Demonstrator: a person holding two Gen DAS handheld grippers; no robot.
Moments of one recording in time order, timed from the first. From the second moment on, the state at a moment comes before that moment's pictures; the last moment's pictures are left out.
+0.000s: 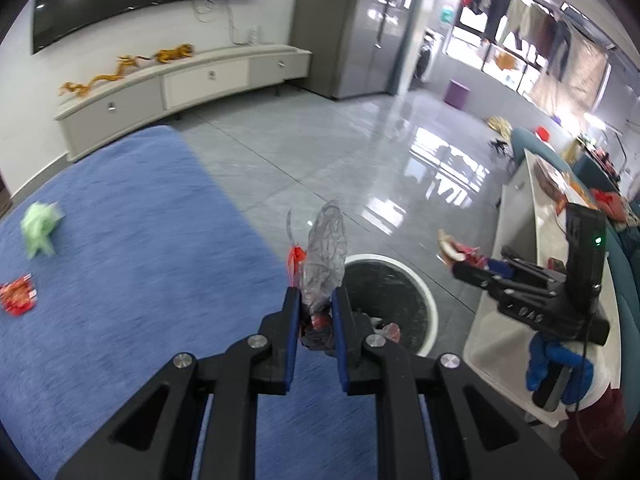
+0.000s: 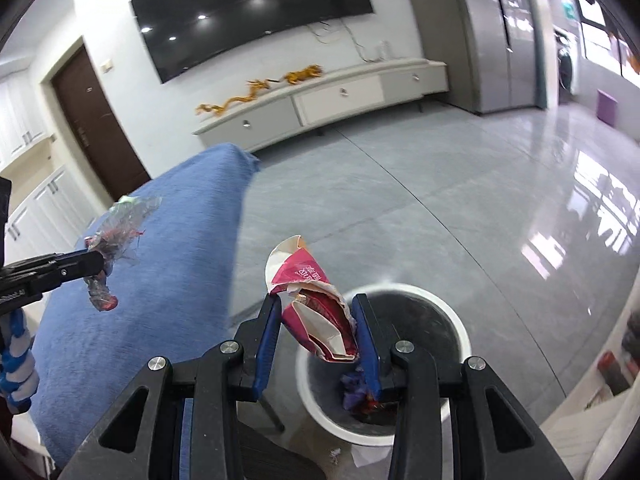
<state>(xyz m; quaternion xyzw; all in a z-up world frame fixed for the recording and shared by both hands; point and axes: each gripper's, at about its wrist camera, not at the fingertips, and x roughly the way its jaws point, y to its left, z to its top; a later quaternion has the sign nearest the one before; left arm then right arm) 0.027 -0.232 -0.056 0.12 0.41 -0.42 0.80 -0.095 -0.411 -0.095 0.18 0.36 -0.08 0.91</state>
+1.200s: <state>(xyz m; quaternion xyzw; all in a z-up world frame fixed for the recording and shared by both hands) 0.029 -0.330 -0.092 0.07 0.47 -0.46 0.74 -0.110 -0.464 -0.129 0.22 0.39 -0.15 0.88</state>
